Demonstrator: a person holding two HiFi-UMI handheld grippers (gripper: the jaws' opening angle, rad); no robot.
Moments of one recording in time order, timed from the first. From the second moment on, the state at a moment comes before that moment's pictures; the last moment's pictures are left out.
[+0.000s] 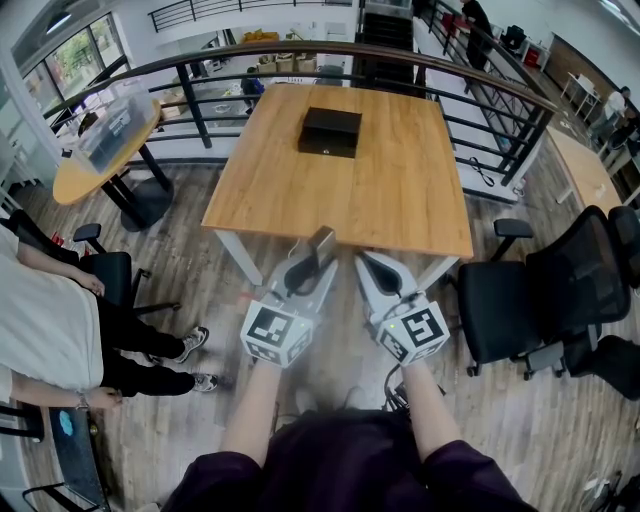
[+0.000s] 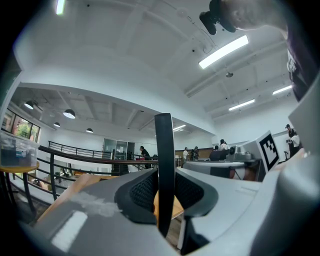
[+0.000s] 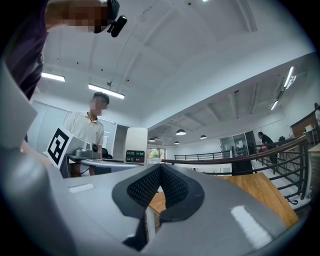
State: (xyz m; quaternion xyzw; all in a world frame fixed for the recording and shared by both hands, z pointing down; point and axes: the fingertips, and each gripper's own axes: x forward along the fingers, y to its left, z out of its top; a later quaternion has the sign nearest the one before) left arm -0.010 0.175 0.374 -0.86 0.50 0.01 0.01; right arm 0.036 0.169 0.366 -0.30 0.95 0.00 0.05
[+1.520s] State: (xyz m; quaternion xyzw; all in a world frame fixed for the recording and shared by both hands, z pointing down) left arm -0.038 -0.006 0.399 -0.87 0.49 0.01 -0.02; right arm 0.017 -0.010 0.385 -0.35 0.93 0.03 0.05
